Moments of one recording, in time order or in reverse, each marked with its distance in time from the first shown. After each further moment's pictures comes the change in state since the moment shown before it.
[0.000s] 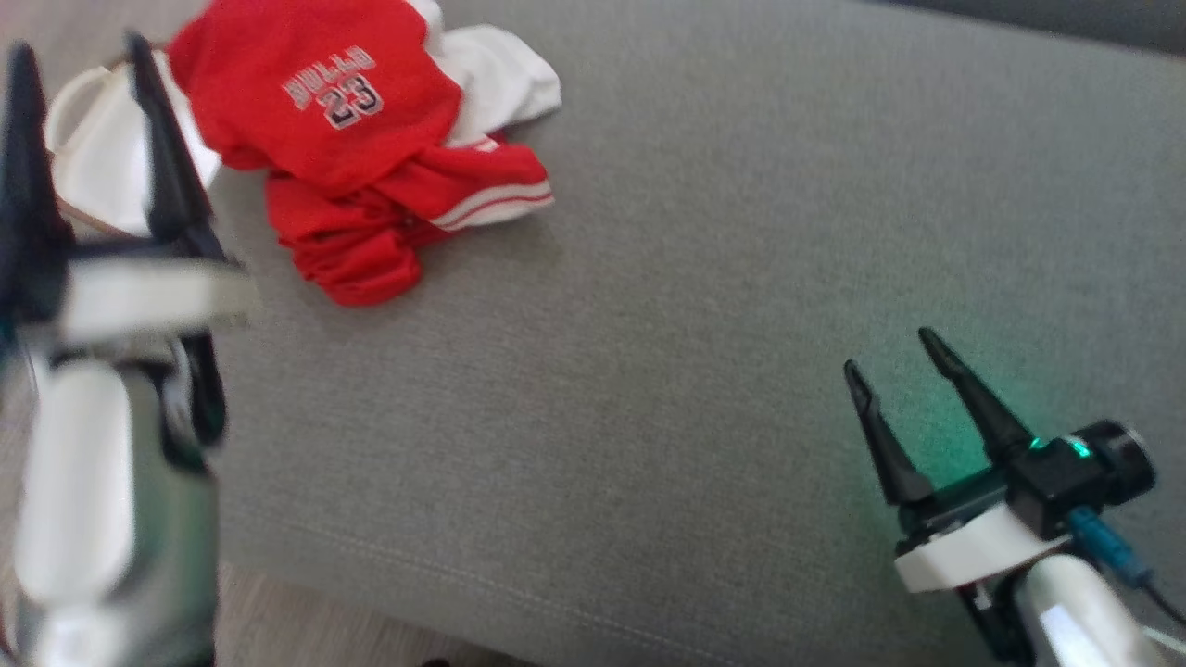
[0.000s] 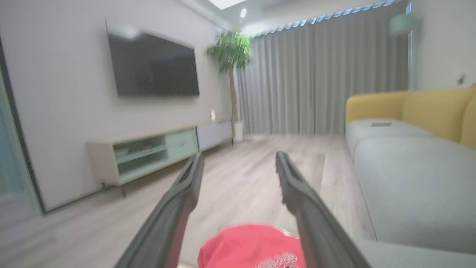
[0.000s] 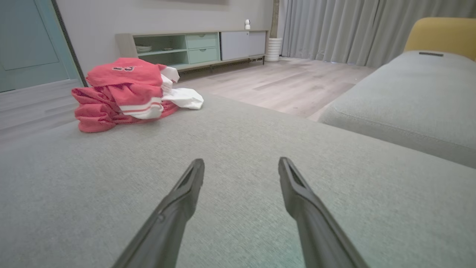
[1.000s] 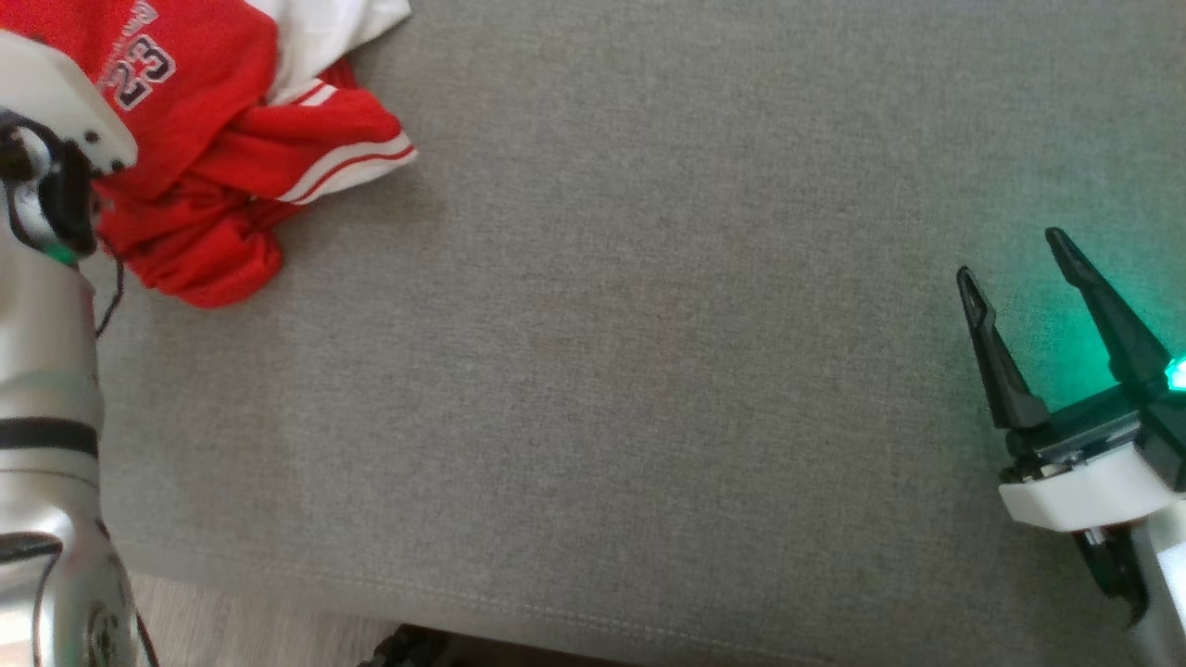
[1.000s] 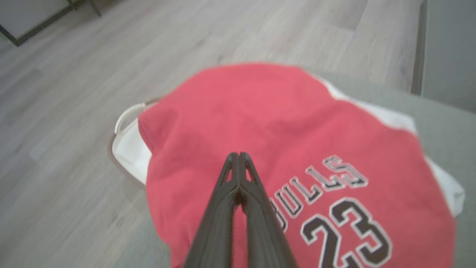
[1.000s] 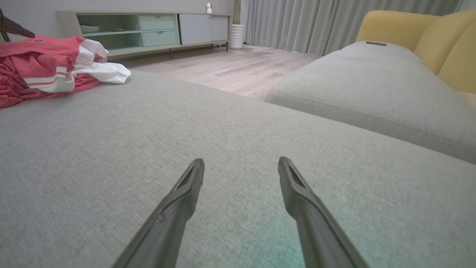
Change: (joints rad) left arm -0.619 0.128 0.080 0.947 -0.149 -0.029 0.456; right arm -0.055 -0.167 -0.090 -0.144 0.038 0.000 0.000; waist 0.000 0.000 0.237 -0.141
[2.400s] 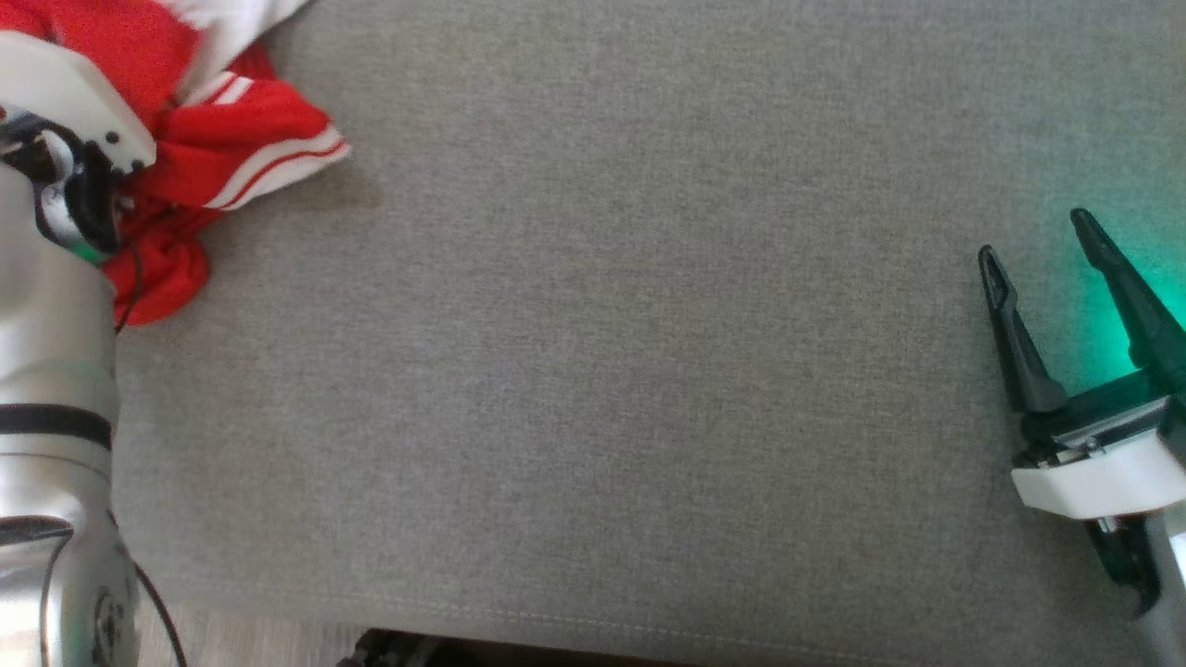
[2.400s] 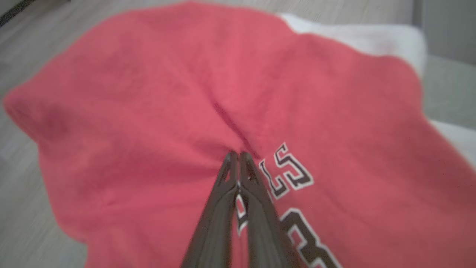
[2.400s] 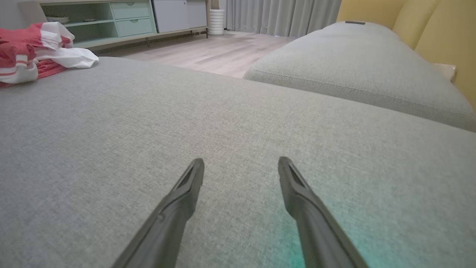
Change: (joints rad) left arm -0.044 -0.010 -0.038 0.119 -0.041 0.013 -0.076; right arm -0.008 0.009 -0.032 -0.019 0.011 0.000 -0.006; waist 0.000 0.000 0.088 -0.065
